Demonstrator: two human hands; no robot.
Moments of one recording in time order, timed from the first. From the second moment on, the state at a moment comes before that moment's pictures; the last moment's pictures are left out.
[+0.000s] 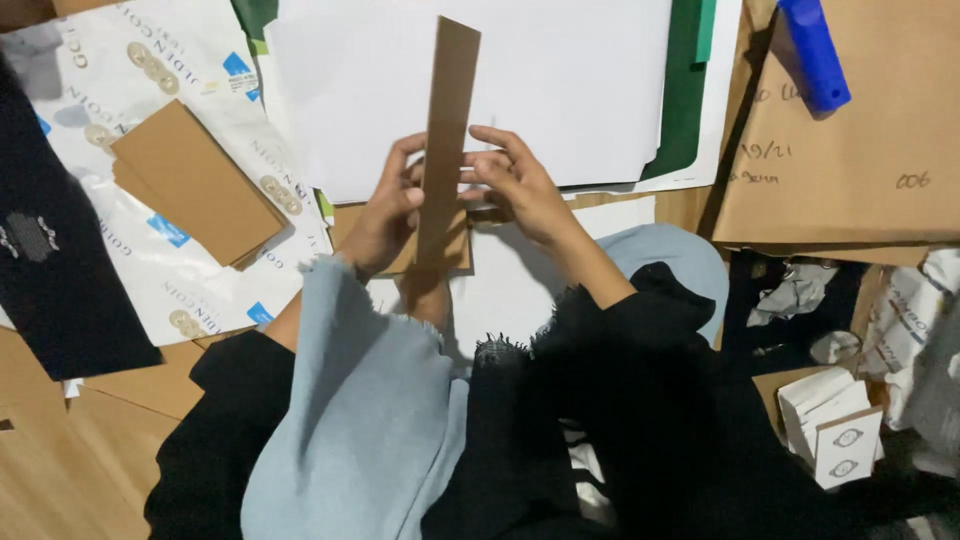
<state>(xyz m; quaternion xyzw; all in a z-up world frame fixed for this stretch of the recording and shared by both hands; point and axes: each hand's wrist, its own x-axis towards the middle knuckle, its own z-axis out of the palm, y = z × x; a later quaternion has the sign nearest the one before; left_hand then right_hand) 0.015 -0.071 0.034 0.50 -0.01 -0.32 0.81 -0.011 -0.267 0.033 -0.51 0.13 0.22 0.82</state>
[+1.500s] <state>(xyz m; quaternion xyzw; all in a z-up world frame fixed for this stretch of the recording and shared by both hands) 0.097 -0.198 -0.019 0.93 -0.33 -0.13 0.09 0.039 -0.402 -0.016 -0.80 0.31 0.02 0.51</state>
